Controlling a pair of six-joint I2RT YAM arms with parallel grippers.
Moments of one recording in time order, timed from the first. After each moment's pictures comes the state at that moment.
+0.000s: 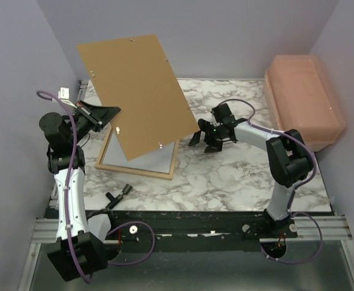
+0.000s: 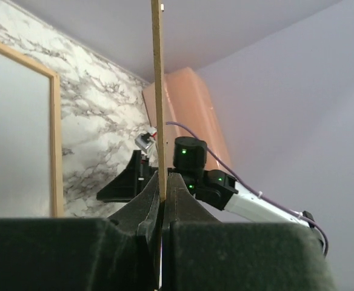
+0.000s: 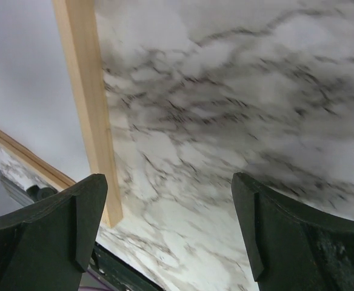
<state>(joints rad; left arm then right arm) 0.28 0.96 0.87 0.12 0.88 -1.10 0.44 1.83 1.14 -0.32 -0.35 0.68</state>
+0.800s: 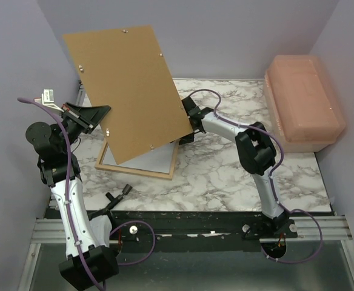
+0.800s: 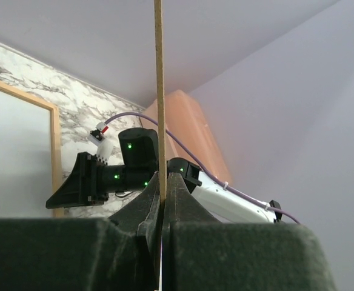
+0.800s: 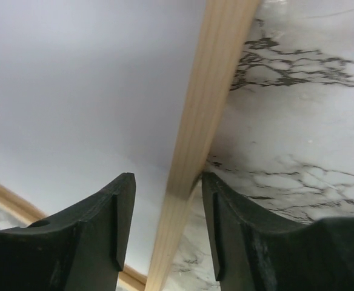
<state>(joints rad) 0.41 0.83 0.91 0.13 0.93 -1.15 0.65 2.23 1.73 -0.53 -0.18 0.69</state>
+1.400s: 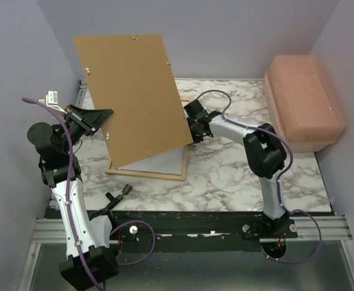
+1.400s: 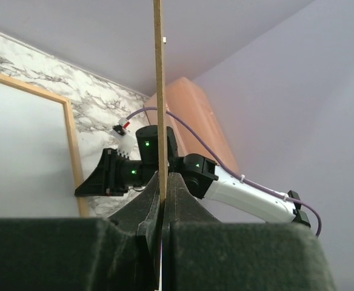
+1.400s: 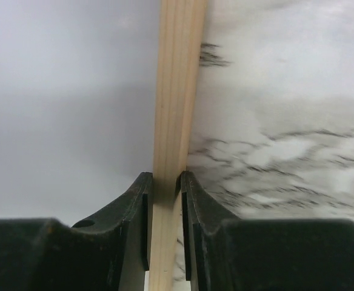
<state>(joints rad) 0.41 0.82 0.89 0.11 0.96 -1.09 0.63 2.14 1.59 -0.50 0.02 0.68</state>
